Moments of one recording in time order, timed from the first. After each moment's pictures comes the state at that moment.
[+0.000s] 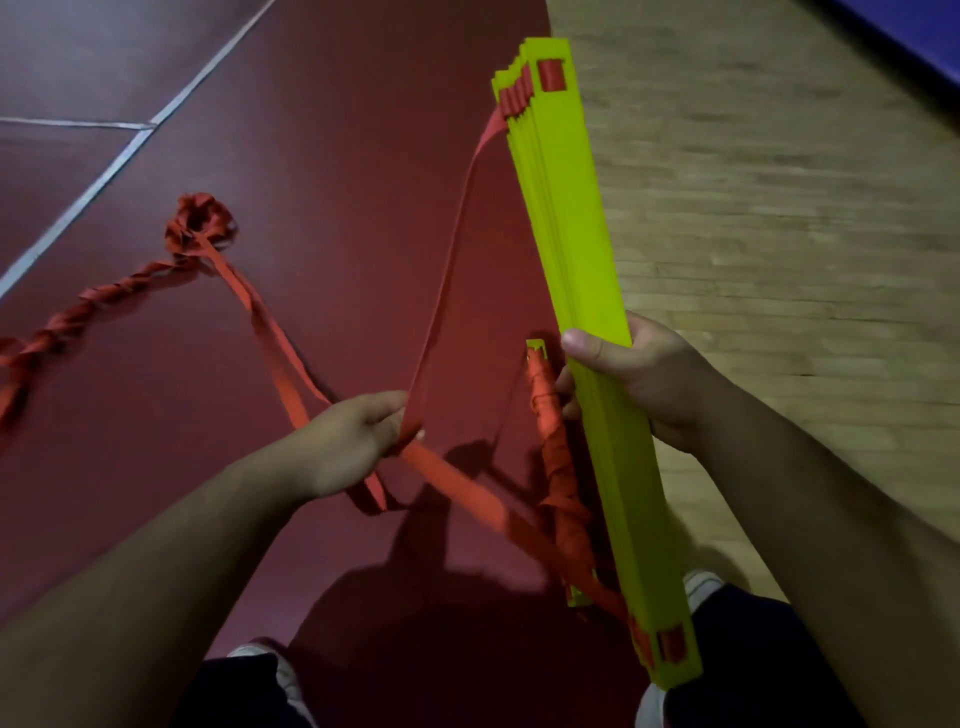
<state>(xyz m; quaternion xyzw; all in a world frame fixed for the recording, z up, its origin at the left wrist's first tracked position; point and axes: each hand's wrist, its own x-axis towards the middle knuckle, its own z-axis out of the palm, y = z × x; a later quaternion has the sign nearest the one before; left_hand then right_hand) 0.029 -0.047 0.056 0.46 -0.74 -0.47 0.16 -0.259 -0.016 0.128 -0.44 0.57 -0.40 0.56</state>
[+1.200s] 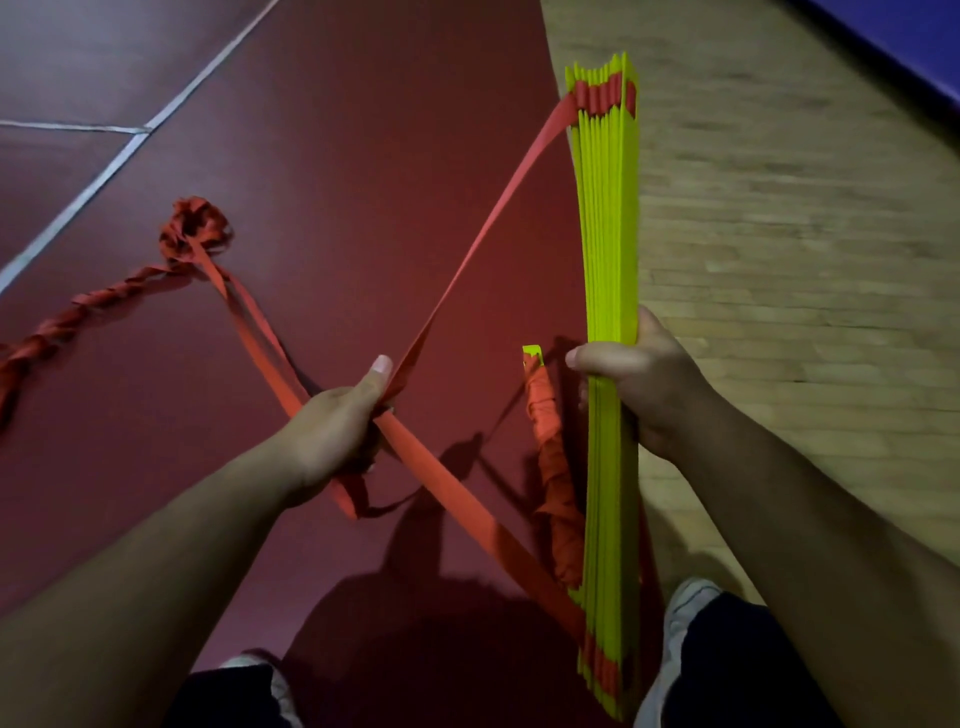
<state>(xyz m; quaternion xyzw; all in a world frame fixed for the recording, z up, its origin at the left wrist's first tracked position) 0.019 -0.050 0.073 0.62 -0.51 -0.56 0.21 -0.259 -0.026 0.116 -0.38 0.62 -0.48 0.50</state>
